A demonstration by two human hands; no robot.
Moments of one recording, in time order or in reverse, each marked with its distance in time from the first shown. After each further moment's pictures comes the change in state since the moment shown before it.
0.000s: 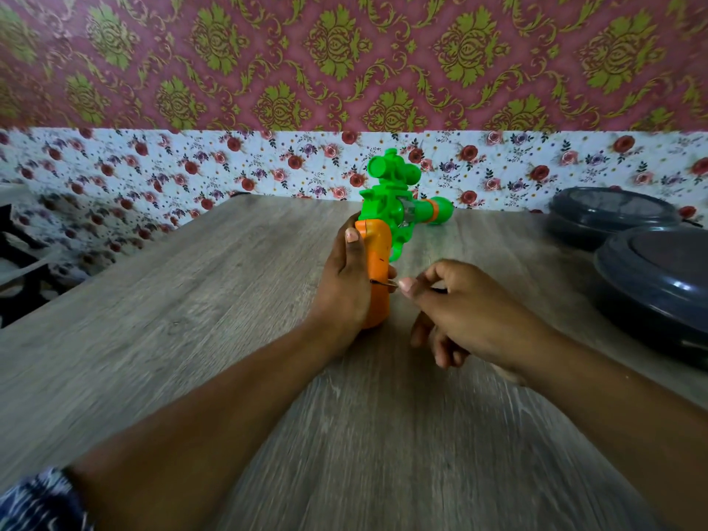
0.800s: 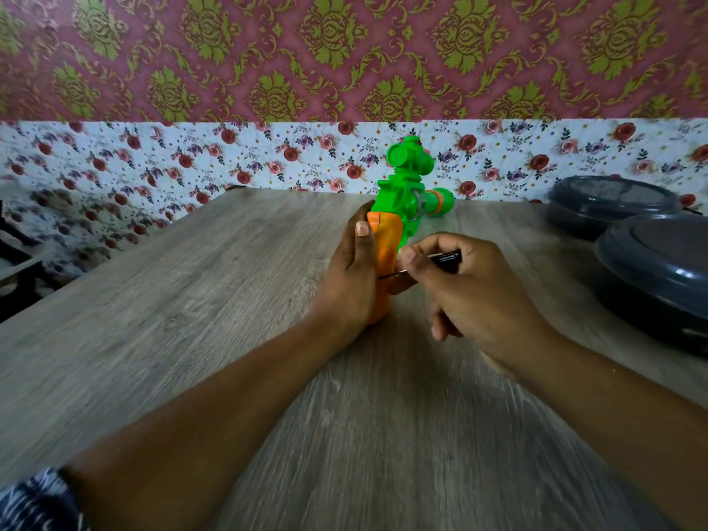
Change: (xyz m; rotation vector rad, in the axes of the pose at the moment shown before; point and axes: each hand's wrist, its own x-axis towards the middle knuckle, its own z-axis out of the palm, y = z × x) left_hand -0.005 0.001 -0.001 0.110 -0.058 0.084; right_hand 0.002 0.002 0.005 0.211 0.237 -0.237
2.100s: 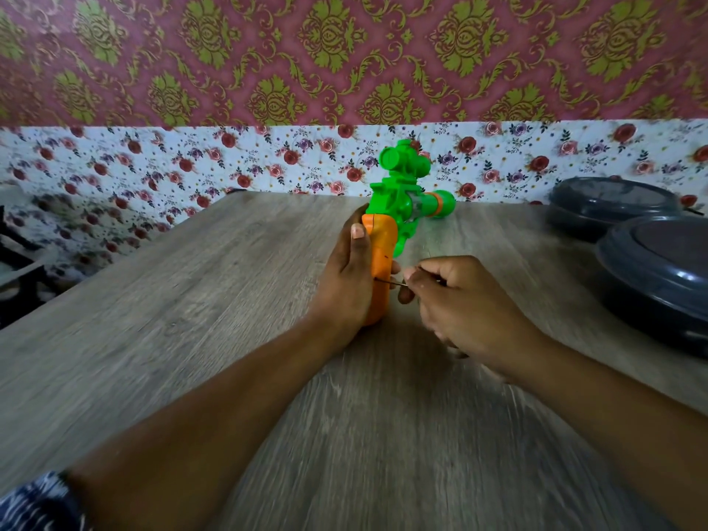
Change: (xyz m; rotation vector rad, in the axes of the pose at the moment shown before) left_hand 0.004 -0.003 -0.002 0.001 -0.010 -0.001; right_hand 0.006 0.013 0.005 -0.133 -0.094 0.007
